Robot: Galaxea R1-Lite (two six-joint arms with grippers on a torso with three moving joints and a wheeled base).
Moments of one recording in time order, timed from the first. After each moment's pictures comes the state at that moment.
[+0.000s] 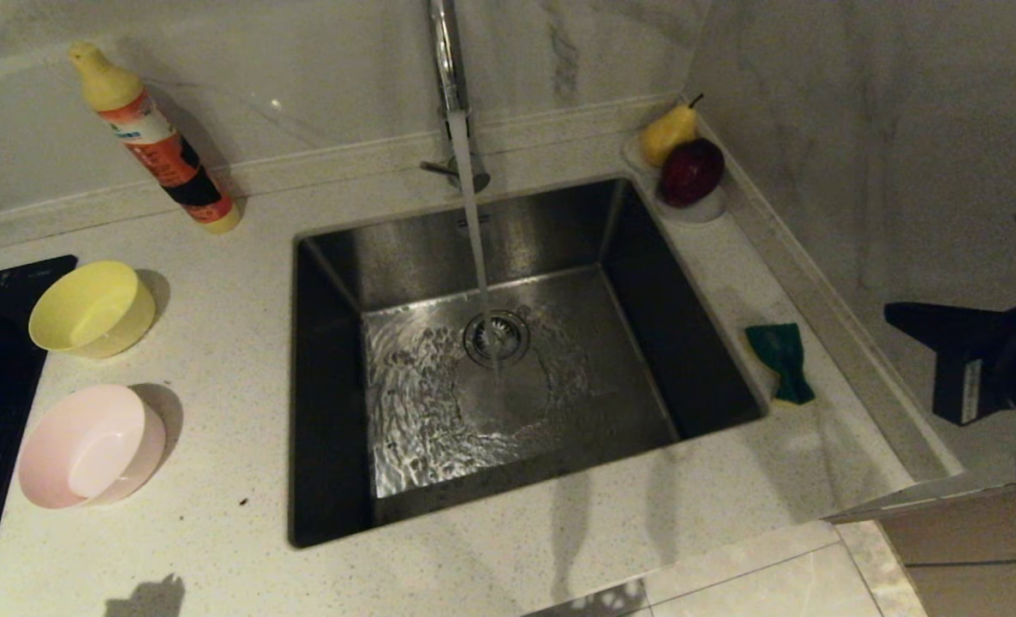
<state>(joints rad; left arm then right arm) -0.02 0.00 0.00 -0.12 0.00 0.04 0.43 1.15 -0.79 -0.25 -0.25 -0.20</state>
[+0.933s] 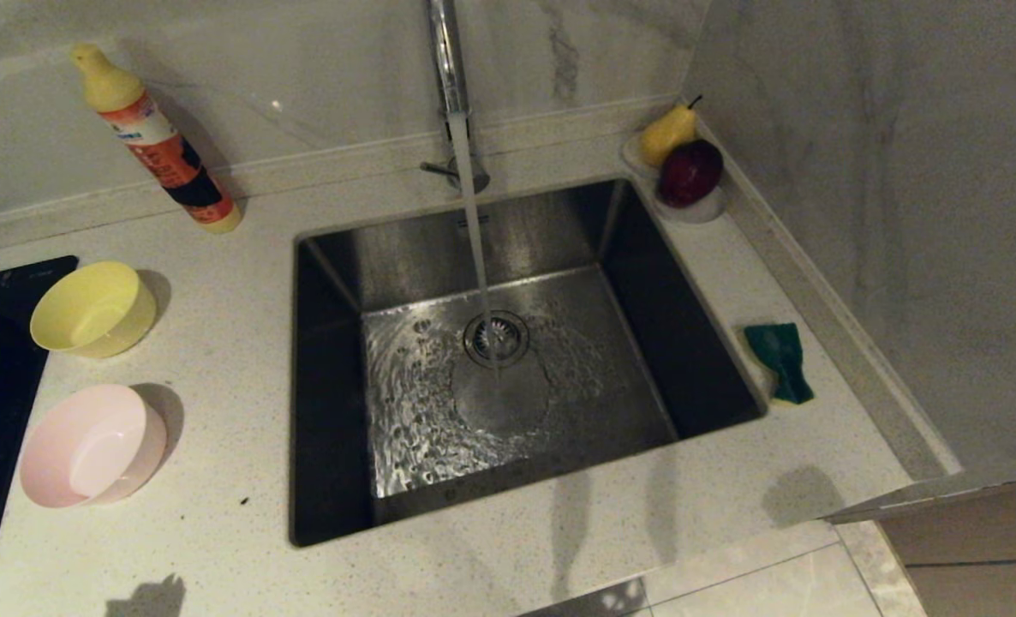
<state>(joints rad) -0.02 0.00 0.00 -0.12 0.00 0.04 0.09 0.30 -0.06 -0.12 -0.04 -0.17</state>
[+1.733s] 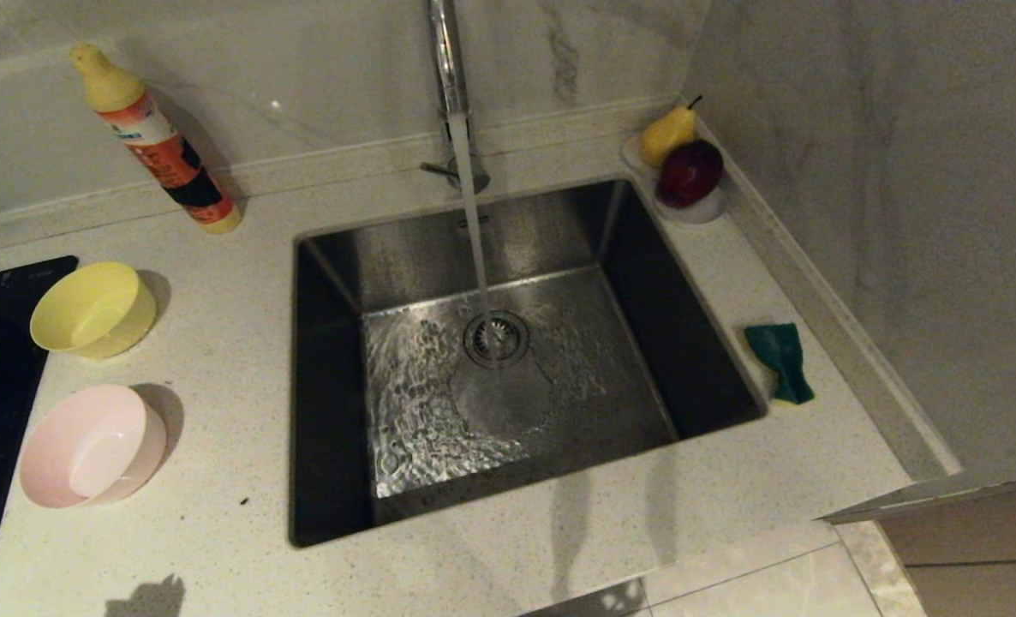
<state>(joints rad) -0.02 0.00 0.00 -0.12 0.00 0.04 0.01 0.00 0.00 0.00 0.04 -0.08</state>
